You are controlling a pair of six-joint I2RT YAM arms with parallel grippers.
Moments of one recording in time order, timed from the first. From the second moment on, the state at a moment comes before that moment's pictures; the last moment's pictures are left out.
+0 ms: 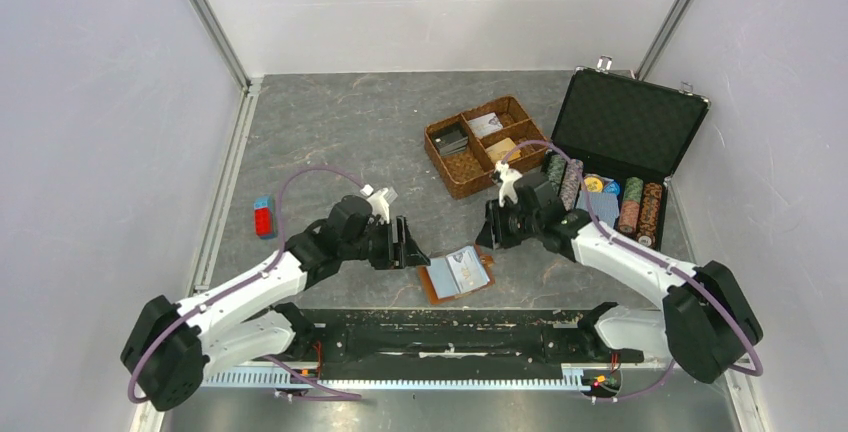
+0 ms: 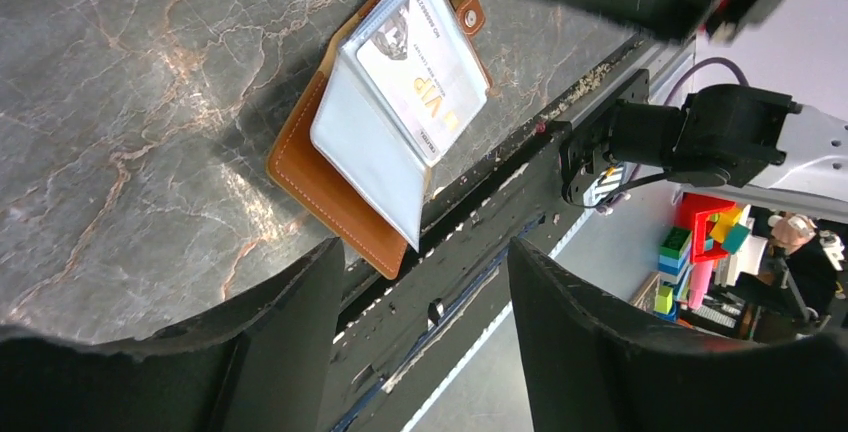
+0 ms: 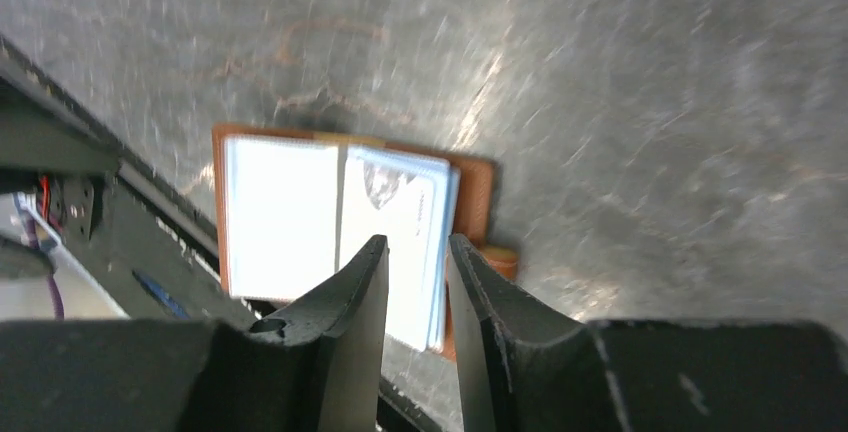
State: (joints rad) left arm -0.72 0.97 0.53 -0.23 0.37 -0.76; right arm 0.53 1.24 0.66 -0.22 -0.32 0.36
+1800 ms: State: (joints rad) left arm -0.87 1.56 0.38 0.59 0.35 -0.95; right arm 0.64 1.25 0.30 0.24 -0.38 0.61
